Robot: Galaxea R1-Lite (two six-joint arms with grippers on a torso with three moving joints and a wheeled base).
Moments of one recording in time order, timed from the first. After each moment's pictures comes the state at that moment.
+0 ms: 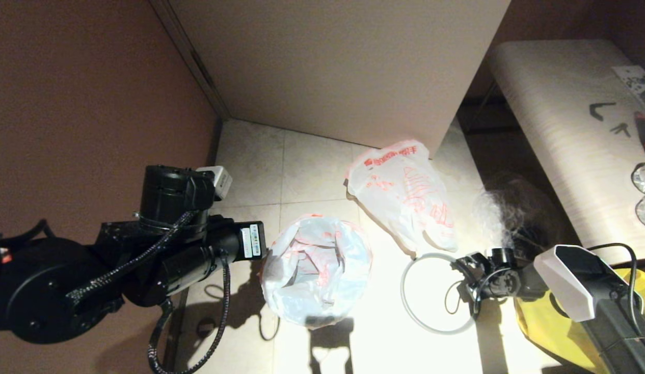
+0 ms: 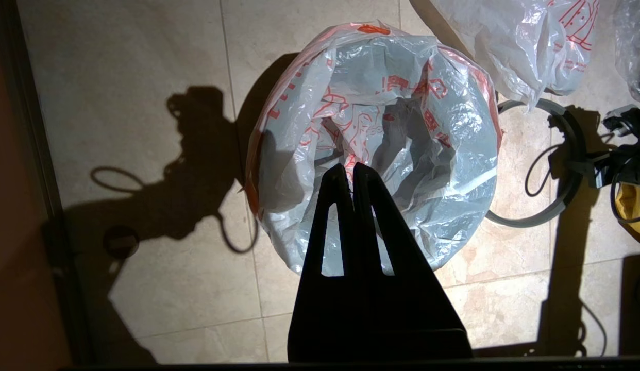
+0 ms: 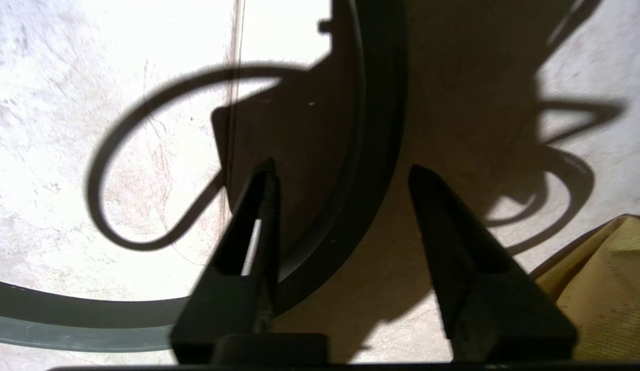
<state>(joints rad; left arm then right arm) -0.55 1.59 -0.79 -0.33 0.35 -0.28 -0.12 3.02 -1.92 -0.20 0.04 -0.37</state>
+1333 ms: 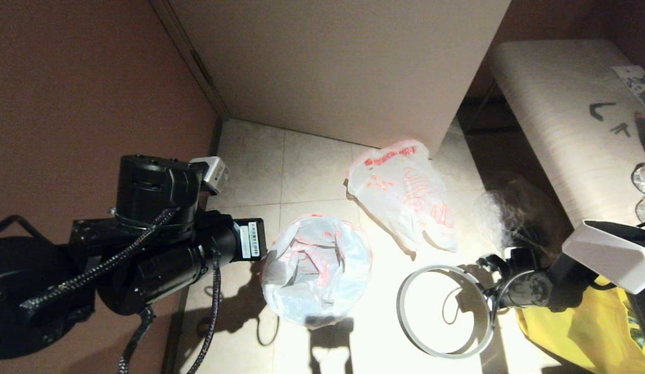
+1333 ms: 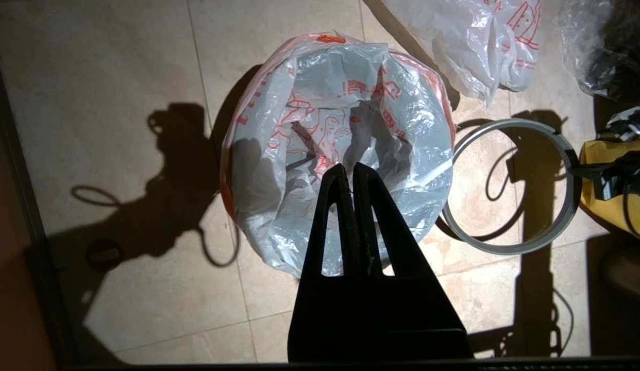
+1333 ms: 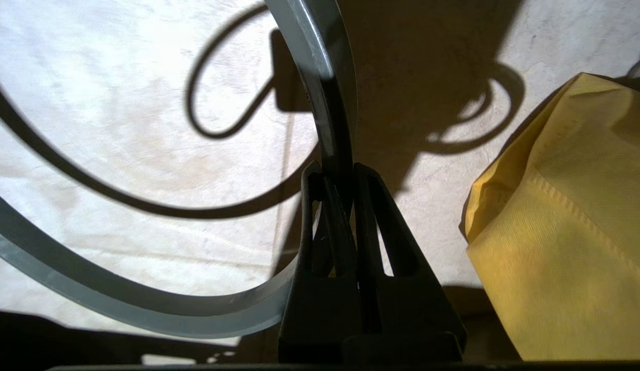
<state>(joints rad) -0.62 1.51 -0.80 -0.27 0.35 -0.27 -0.10 2.62 -1.22 -0.48 0.05 -0.31</state>
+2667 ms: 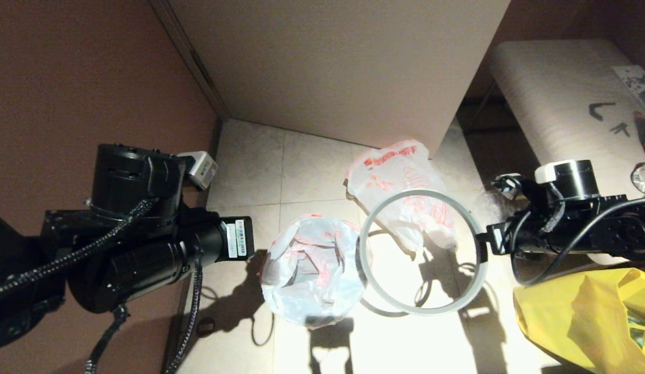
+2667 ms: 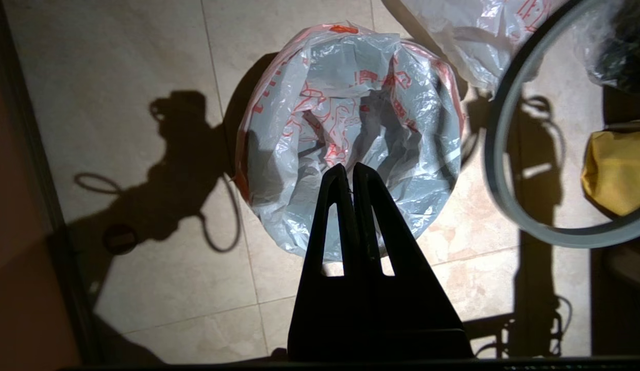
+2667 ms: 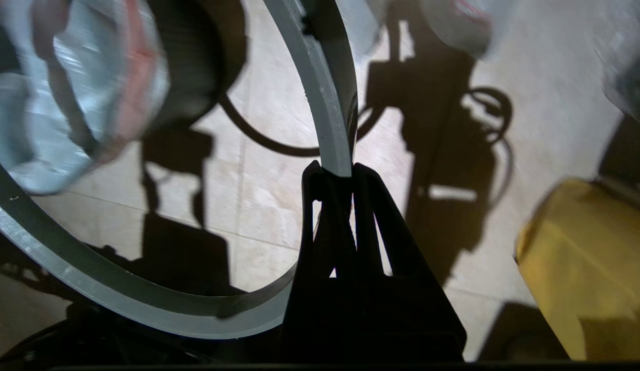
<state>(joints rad) -0.60 1.46 -0.84 -0.15 0.34 -0.27 0.16 1.83 -1.05 -0.13 0.14 -0.04</state>
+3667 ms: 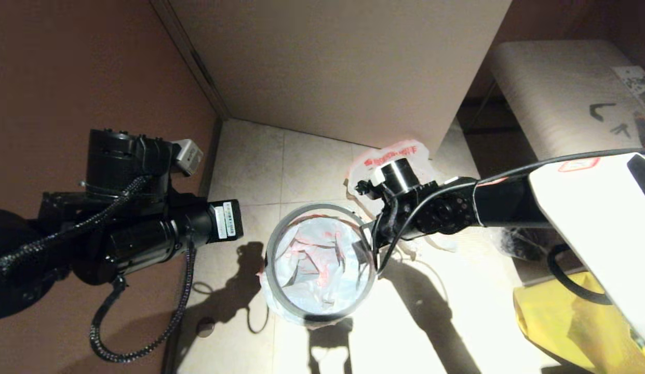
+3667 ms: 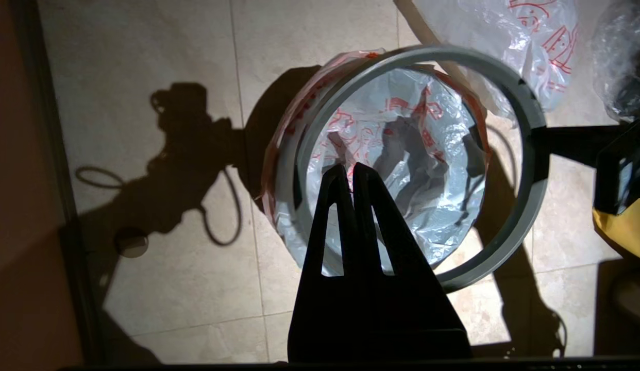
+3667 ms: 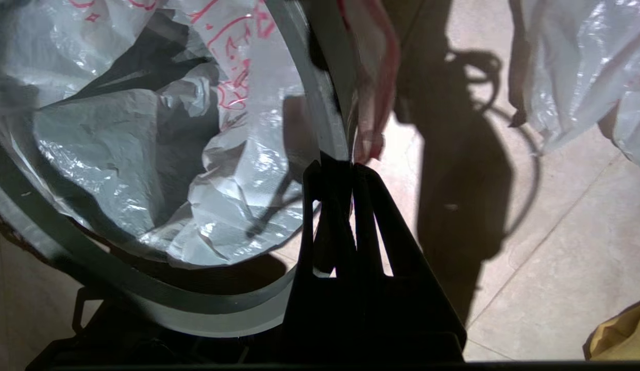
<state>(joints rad) -0.49 1.49 -0.89 -0.15 0.28 -0.27 0.60 2.29 -1.81 0.26 -0.12 0.05</state>
